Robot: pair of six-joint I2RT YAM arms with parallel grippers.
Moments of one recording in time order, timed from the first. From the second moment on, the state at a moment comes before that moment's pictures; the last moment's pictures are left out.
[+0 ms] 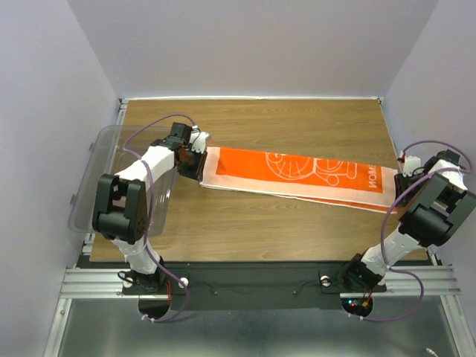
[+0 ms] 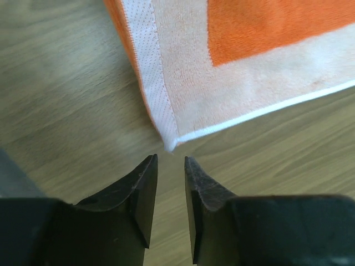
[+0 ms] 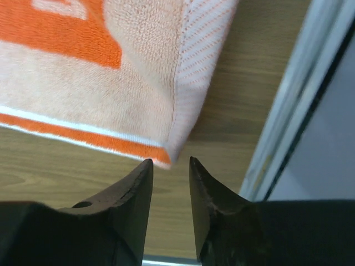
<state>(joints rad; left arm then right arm) -0.25 1.72 1.16 -0.57 0.23 0.10 -0.74 1.75 1.17 -0.82 -0.24 -0.80</state>
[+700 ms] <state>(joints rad) -0.34 1.86 1.44 -0.49 0.23 0.06 -0.54 1.82 1.45 -0.90 -0.39 -0.67</state>
